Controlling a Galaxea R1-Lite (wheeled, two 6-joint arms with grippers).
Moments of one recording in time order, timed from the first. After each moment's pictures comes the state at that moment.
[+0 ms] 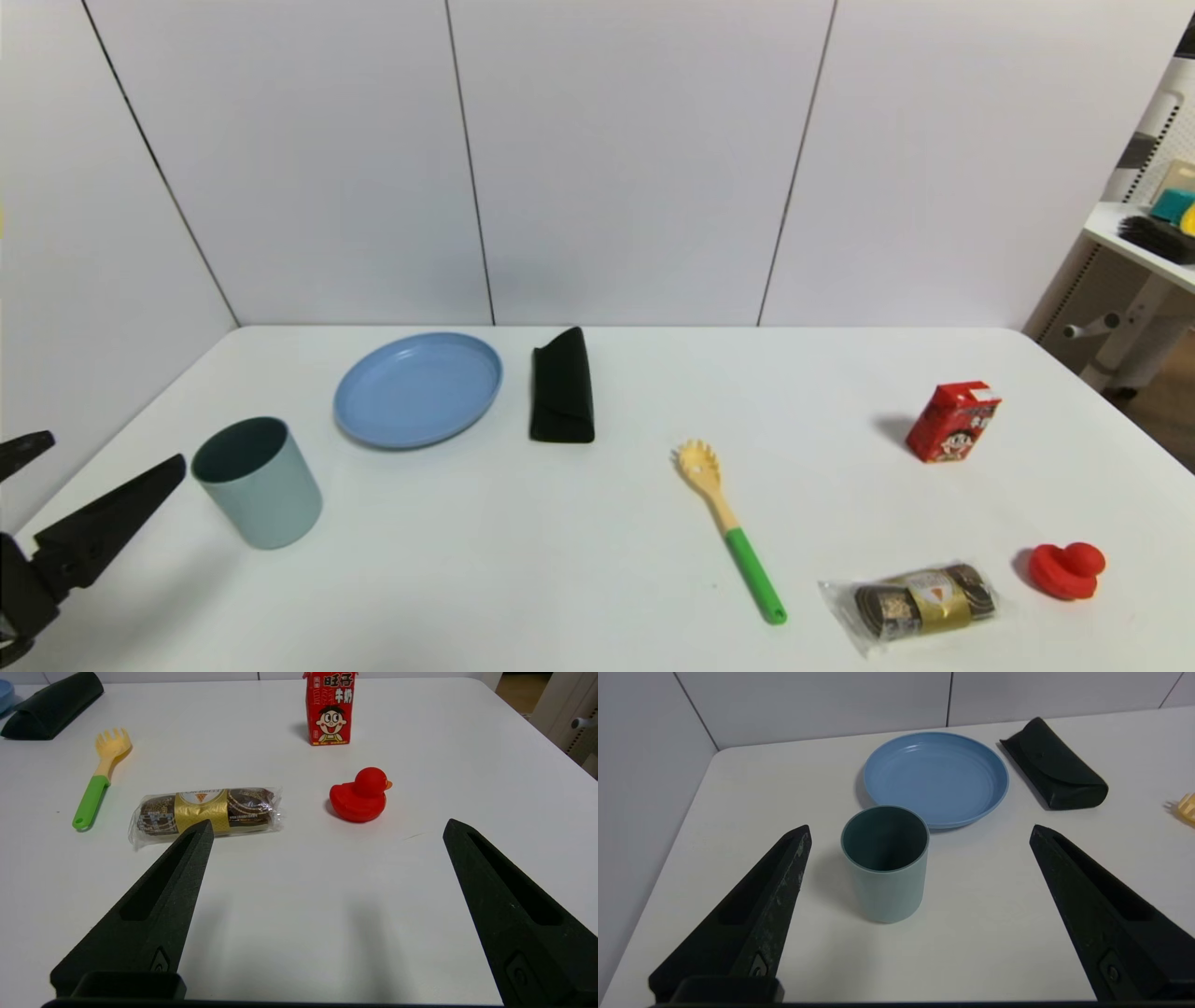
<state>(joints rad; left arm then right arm) -0.04 0.80 -0.36 -0.35 -0.09 0.04 0.00 0.00 -0.01 0.03 0.01 0.01</state>
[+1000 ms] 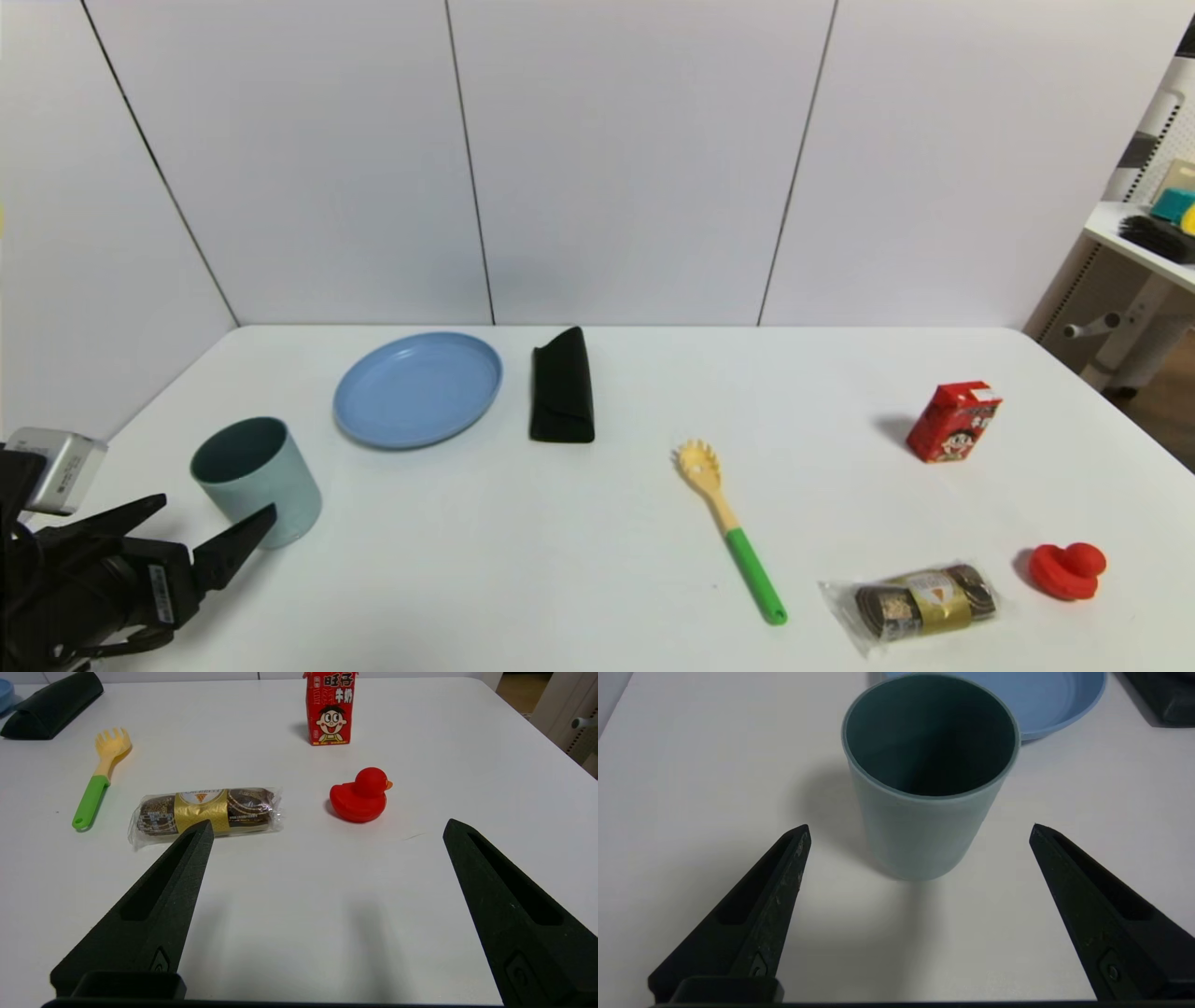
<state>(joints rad) 0.03 1.21 -0.07 -0.85 -0.10 0.02 0.00 0.00 -0.01 0.03 0.01 0.01</state>
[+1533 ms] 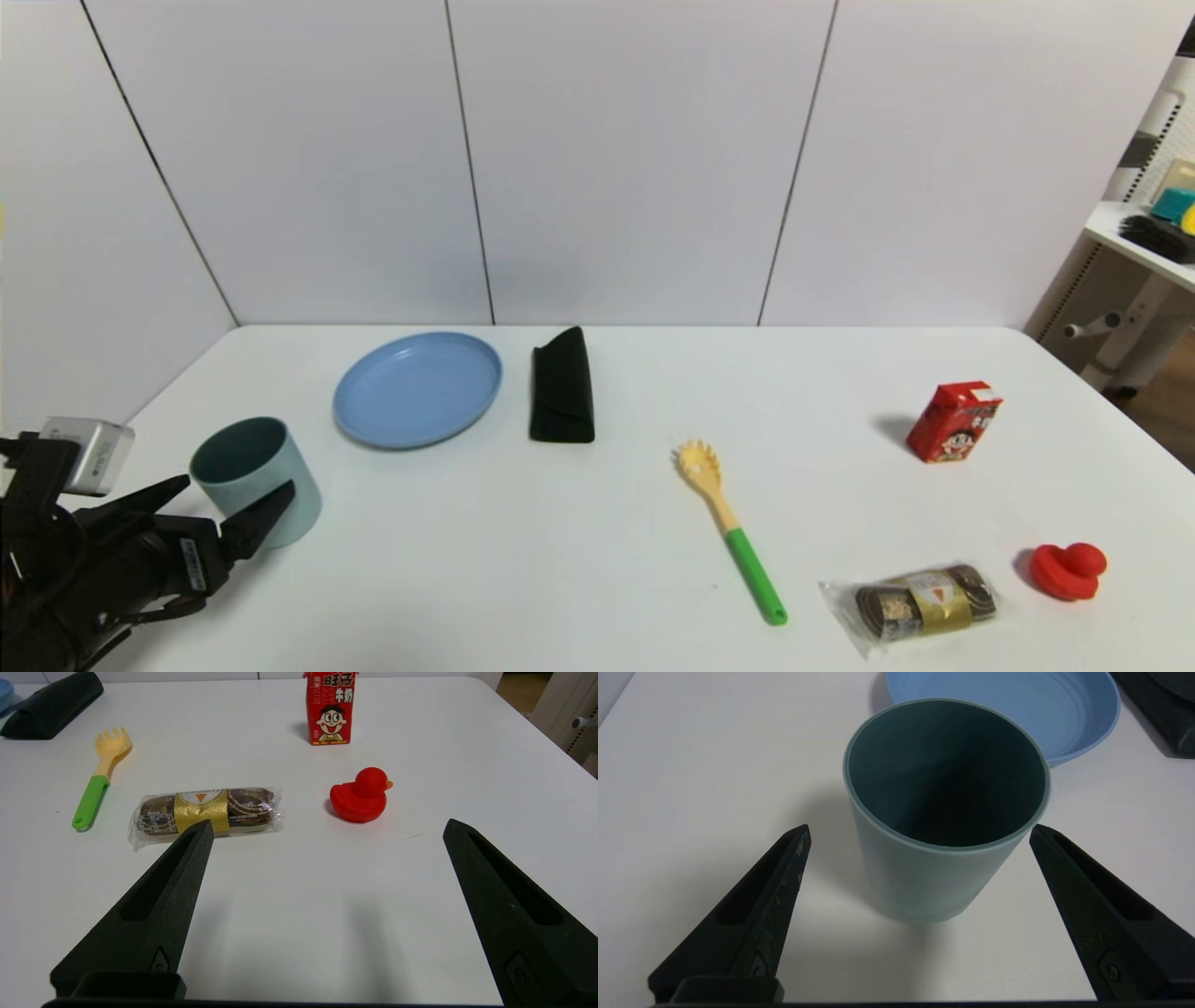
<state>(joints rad) 0.04 1.42 0.00 -1.18 -0.11 0.00 0.00 0.00 -0.01 0.03 0.01 0.01</state>
